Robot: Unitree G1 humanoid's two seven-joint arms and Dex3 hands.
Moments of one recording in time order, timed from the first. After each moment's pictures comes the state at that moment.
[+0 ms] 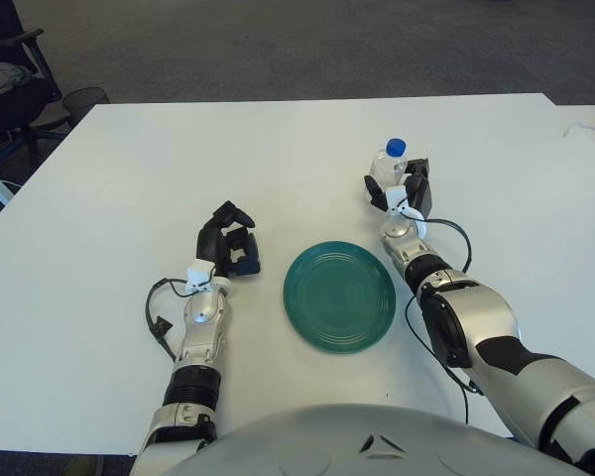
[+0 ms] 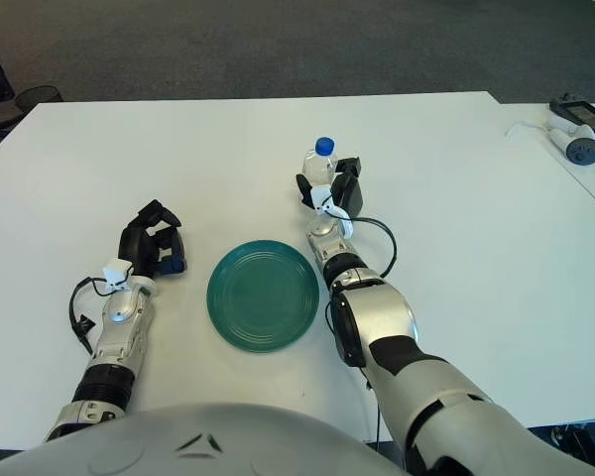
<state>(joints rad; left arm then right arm) -0.03 -0.02 0.10 0.41 -0.03 -0.48 0.03 -0.77 0.02 -0.01 1.29 -0.25 -0.36 -0.77</state>
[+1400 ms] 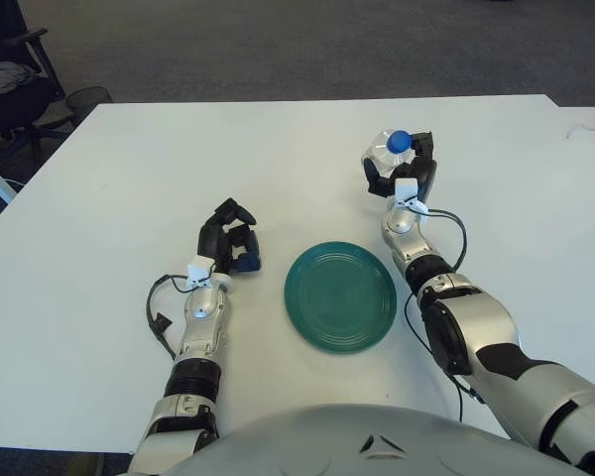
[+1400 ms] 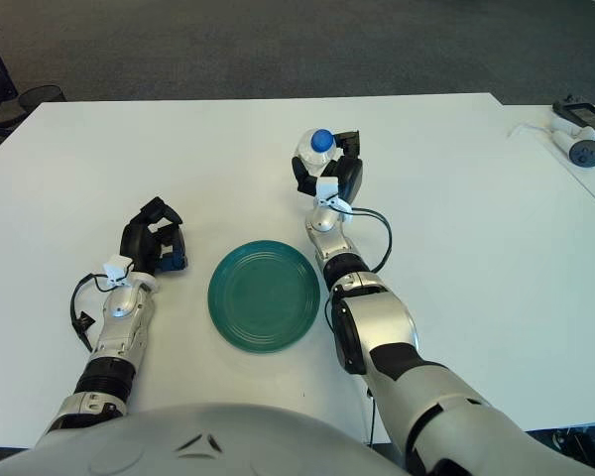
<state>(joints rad) -0.07 -0.02 0.11 0.47 -0.05 -0.51 0.00 -0.71 0.02 -0.02 1.11 -0.22 -0.65 -0.73</state>
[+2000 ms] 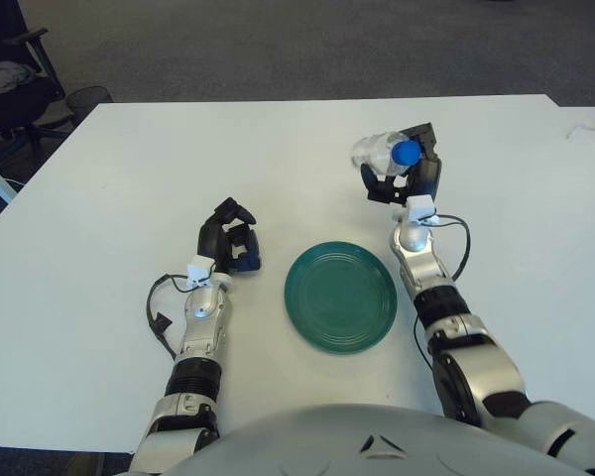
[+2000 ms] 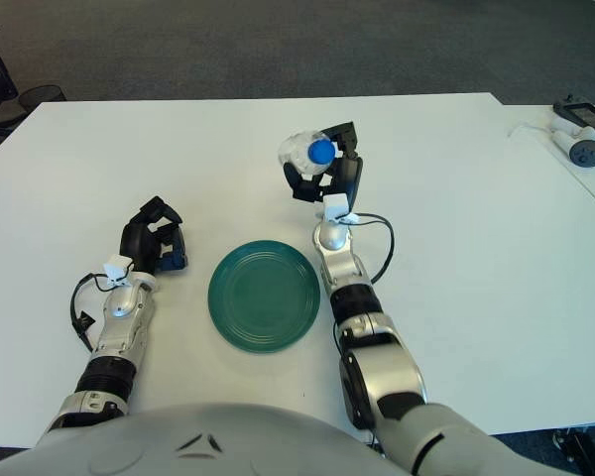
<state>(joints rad) -0.08 -0.02 0.11 0.47 -0.04 -0.52 0.00 -0.37 0.01 0.08 0.48 -0.22 -0.58 -0.44</state>
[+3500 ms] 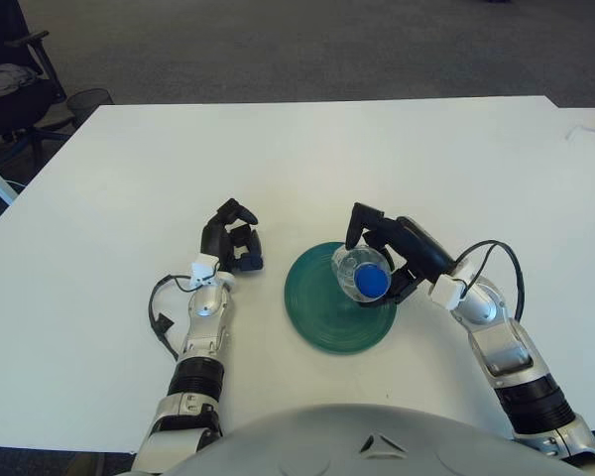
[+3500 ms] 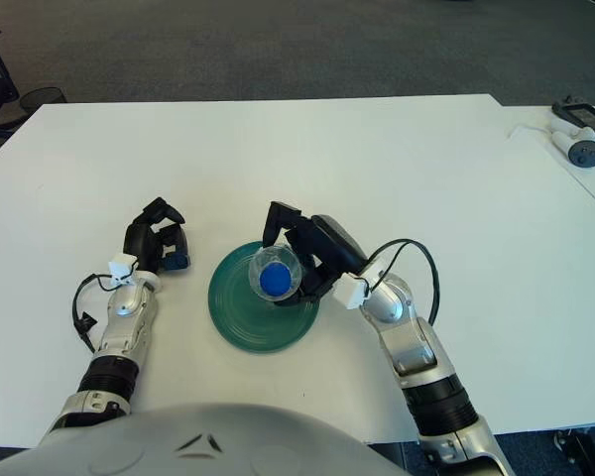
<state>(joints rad) -0.08 -0.04 0.10 0.46 -0.02 -0.48 0.04 0.02 -0.35 0.23 -0.20 -0.30 -0.41 0.26</state>
